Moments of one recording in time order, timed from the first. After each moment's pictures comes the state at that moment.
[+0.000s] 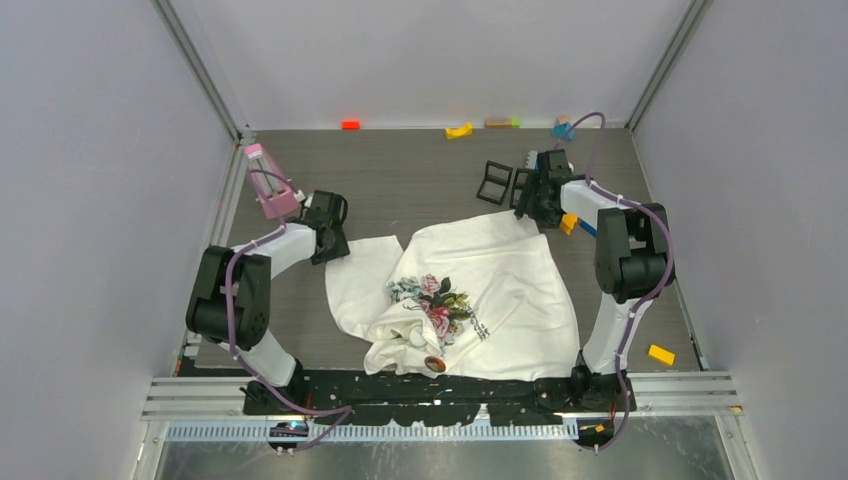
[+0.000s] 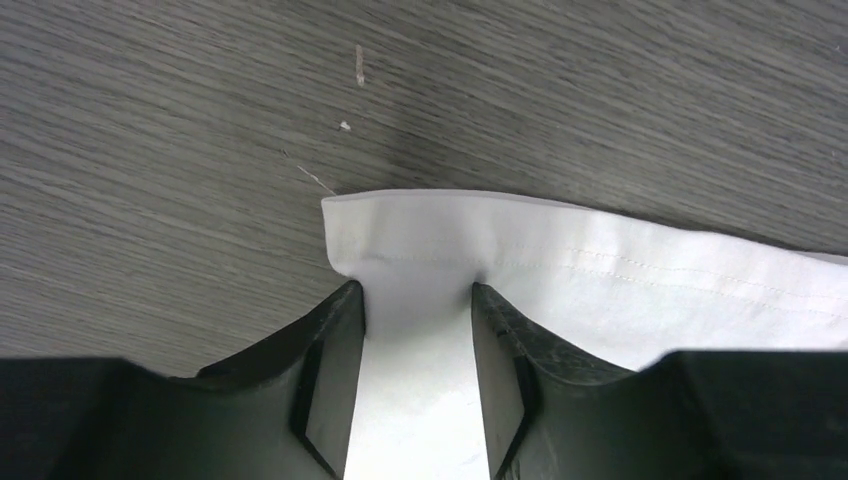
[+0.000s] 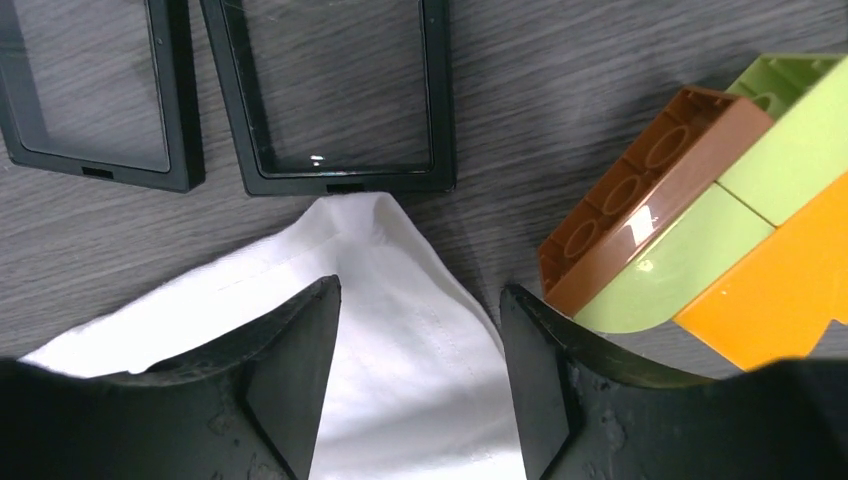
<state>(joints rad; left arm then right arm) -0.23 1.63 0.90 -0.34 -0.25 -0.51 0.12 1.91 1.27 -0.39 0.08 0.44</state>
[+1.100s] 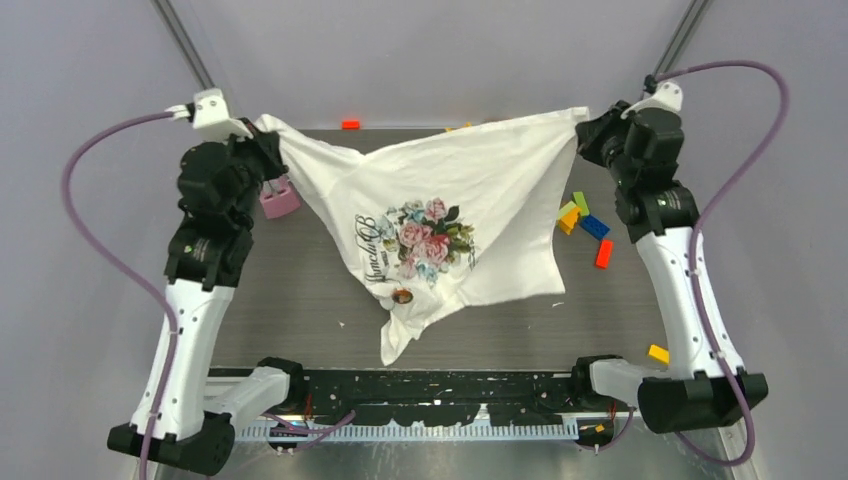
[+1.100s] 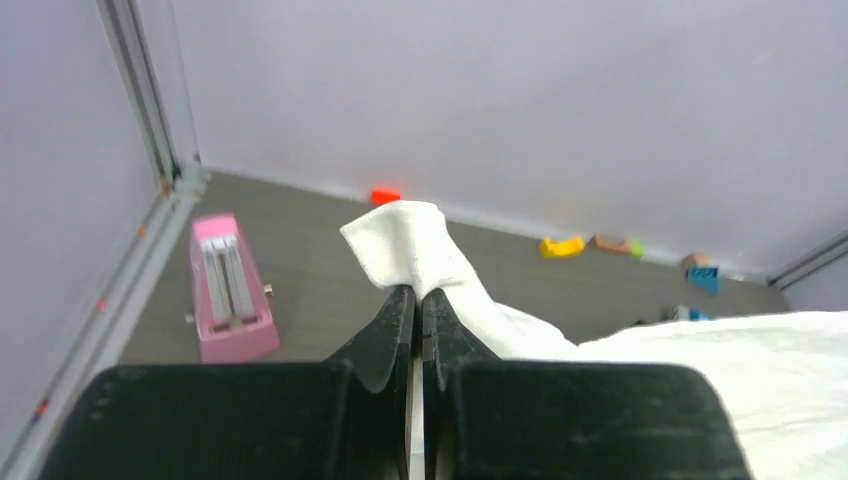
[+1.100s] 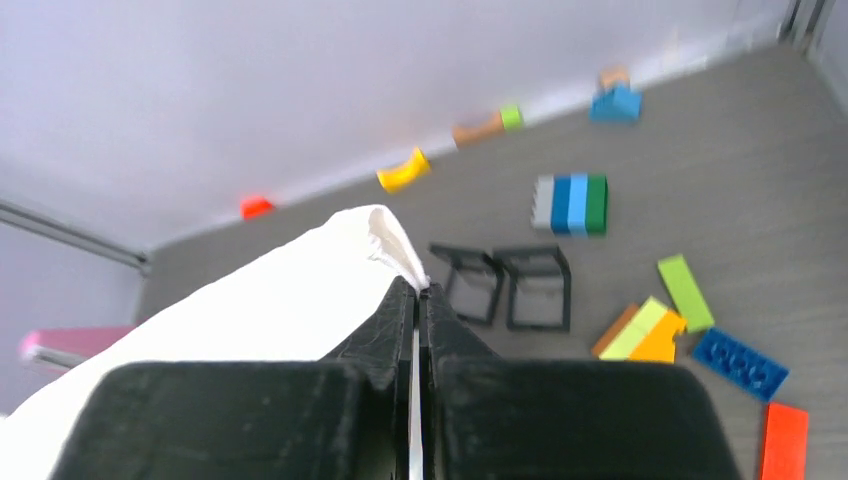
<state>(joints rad) -0.21 1.02 1.33 -0.39 -0.24 -0.28 0.07 1.23 1.37 -0.39 0.05 0.47</state>
